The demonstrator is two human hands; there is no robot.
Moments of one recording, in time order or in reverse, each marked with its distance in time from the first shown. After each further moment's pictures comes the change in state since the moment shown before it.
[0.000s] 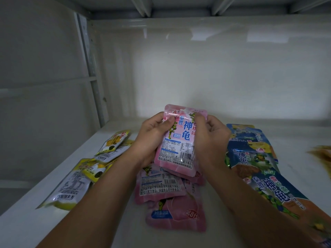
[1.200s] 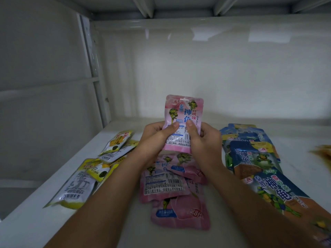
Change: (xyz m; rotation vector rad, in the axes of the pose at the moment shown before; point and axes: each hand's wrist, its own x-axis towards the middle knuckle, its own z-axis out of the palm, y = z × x) left_hand 0.002 -0.008 -0.007 0.195 0.050 -0.015; right_hand -0.001 0.019 -0.005 -0.349 -0.183 -0.128
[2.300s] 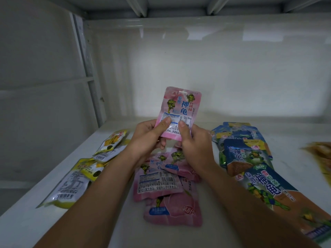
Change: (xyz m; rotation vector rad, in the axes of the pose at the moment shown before) left_hand 0.002 0.000 -0.006 0.031 0.028 0.024; right_hand -0.001 0.005 -0.002 -0.171 -0.089 0.008
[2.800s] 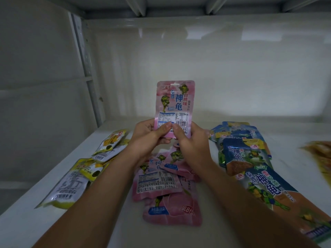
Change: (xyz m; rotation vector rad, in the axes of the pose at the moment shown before) left_hand 0.002 -0.003 0.003 -0.054 0.012 0.019; right_hand -0.002 -0.003 0.005 0.220 -0.053 0.008
